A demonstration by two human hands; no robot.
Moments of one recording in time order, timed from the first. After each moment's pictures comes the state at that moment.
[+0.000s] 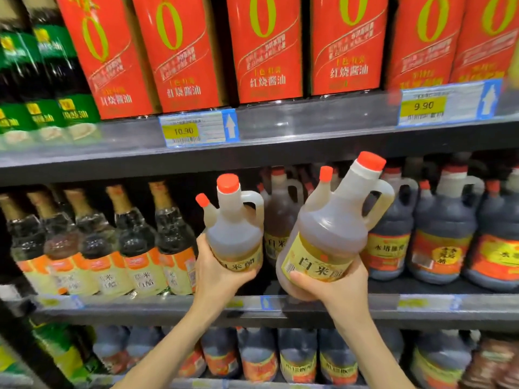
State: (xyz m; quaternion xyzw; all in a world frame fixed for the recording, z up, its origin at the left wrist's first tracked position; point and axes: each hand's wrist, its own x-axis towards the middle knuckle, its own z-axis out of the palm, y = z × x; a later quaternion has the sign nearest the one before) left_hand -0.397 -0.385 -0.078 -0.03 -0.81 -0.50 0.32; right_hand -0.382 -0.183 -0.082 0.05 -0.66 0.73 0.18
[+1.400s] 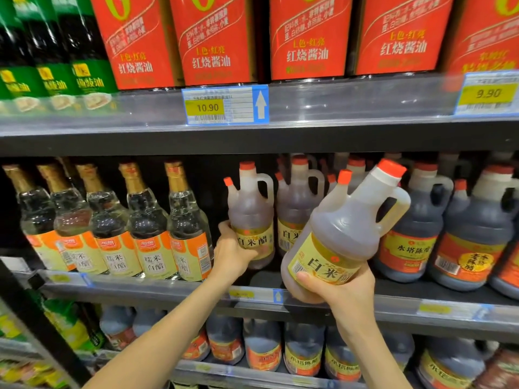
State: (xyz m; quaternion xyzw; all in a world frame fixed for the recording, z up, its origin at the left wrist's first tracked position) left_hand -0.446 -0.394 -0.086 0.10 -0.87 -0.44 0.19; right_hand -0.387 -0.201 -0.093 0.04 -0.66 0.74 0.14
